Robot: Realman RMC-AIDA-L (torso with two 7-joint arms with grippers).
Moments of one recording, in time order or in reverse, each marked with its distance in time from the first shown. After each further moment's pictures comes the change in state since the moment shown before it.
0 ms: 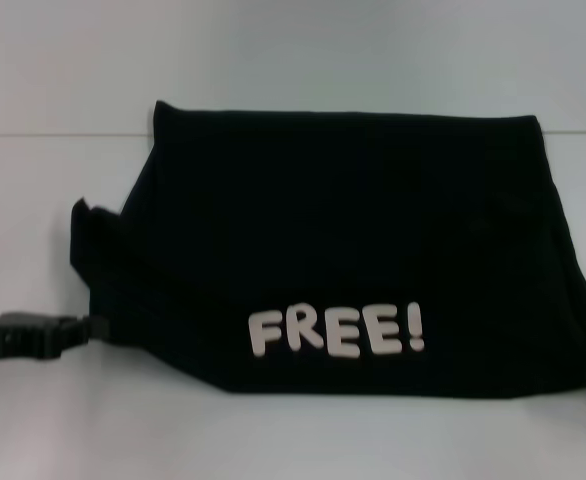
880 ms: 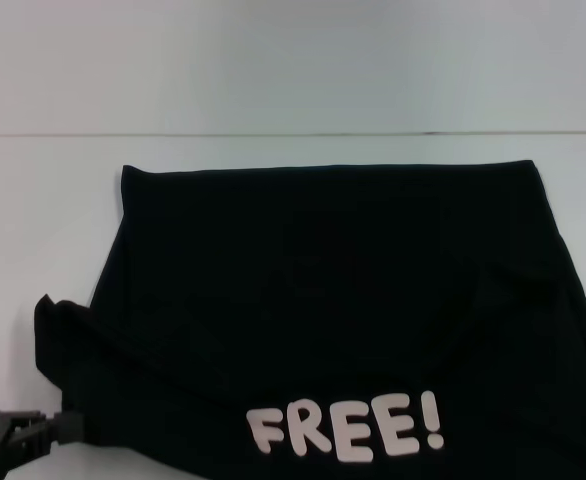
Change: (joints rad) left arm 0.139 -0.005 -0.156 0.020 0.006 0.372 0.161; right arm -0.120 -0.033 0.009 -0.039 -0.083 -0.210 -0.200
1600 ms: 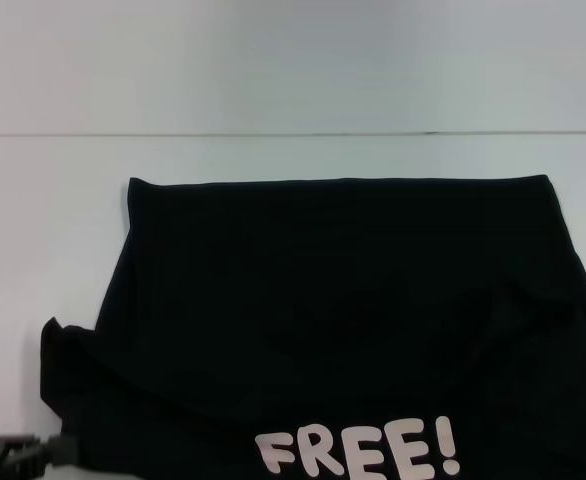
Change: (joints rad) left arm 0.035 -0.007 -0.002 0.010 0.023 0.014 -0.007; right arm -0.024 -0.026 0.039 -0.005 -0.053 -0.052 -0.057
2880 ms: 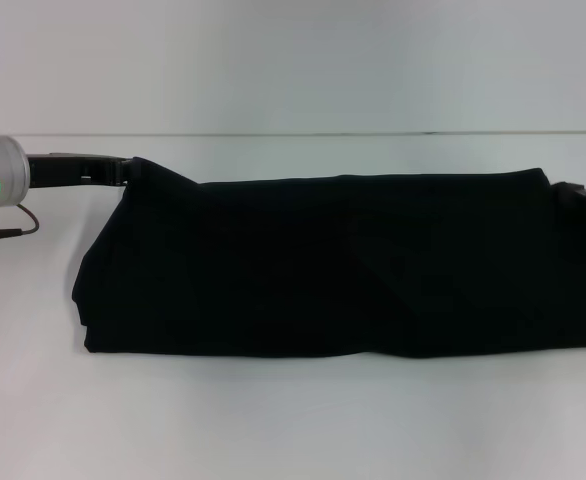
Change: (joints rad) left arm -0.491 0.102 0.337 -0.327 -0.047 -1.031 -0.237; right arm 0.494 0.056 0.117 0.119 0.007 0.690 0.179
